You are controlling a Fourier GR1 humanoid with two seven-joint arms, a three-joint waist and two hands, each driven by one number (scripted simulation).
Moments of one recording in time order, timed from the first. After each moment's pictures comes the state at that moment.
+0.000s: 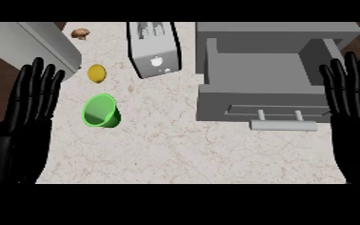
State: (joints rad) left arm 0.01 0.08 -0.03 -2.10 -0.03 0.00 0.03; right arm -0.02 -0.11 0.00 -2.10 -0.01 -0.02 0.02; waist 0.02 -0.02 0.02
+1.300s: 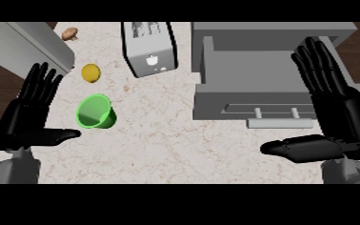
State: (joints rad) left arm -0.13 0.23 0.28 -1.42 0.30 -0.27 -0.13; right arm -0.16 -0.17 -0.04 -1.91 -0.09 0.13 0.07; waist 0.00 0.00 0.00
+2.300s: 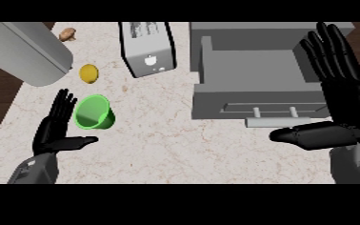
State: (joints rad) left arm -0.33 0.29 0.32 -0.54 0.08 -0.28 -0.69; right arm -0.25 -0.19 -0.11 -1.88 -0.12 0.17 0.10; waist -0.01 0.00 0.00
